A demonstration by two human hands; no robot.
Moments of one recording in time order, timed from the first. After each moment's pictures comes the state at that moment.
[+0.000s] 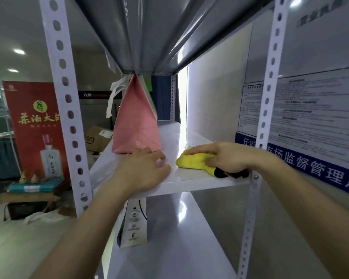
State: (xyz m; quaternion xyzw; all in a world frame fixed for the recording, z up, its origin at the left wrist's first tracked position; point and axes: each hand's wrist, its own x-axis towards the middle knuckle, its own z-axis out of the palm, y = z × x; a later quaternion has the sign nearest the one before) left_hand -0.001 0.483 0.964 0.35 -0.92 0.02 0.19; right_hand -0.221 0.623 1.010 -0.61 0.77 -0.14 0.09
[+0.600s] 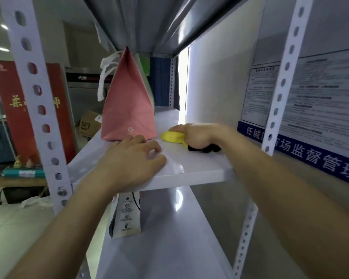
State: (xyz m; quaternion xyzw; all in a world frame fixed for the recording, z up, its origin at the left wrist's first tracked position) left_hand 0.001 0.472 0.956 0.35 -0.92 0.03 0.15; right_hand -0.221 0.535 1.015 -0.62 0.78 -0.09 0.09
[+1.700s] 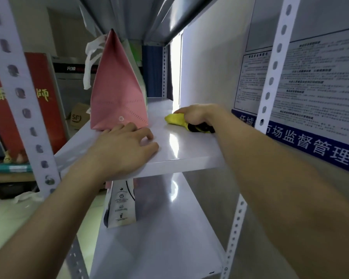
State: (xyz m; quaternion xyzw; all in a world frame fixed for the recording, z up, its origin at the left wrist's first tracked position) left_hand 0.000 0.471 0.958 0.35 -0.92 0.03 0.15; right_hand -0.221 0.542 1.032 -0.54 0.83 -0.11 0.09
